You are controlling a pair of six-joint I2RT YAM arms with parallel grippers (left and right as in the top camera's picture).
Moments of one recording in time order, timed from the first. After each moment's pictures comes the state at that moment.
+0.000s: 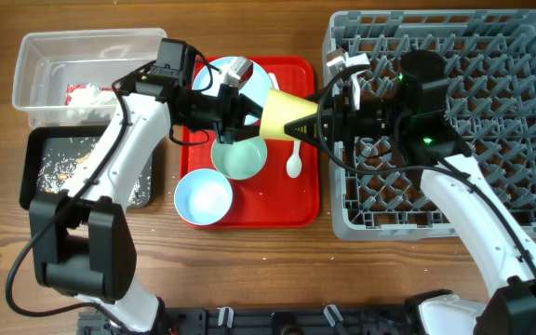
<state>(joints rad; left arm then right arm) -0.21 1.79 1.39 -0.88 1.52 -0.24 0.24 1.44 1.00 0.12 -1.27 0.35</state>
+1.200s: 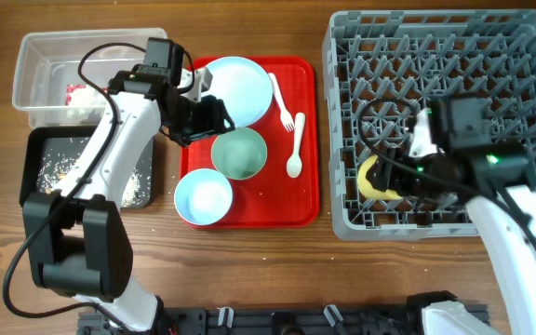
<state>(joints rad) -0.16 1.79 1.39 -0.92 0.42 -0.26 0.14 1.26 1.17 -1.25 -0.21 0.38</state>
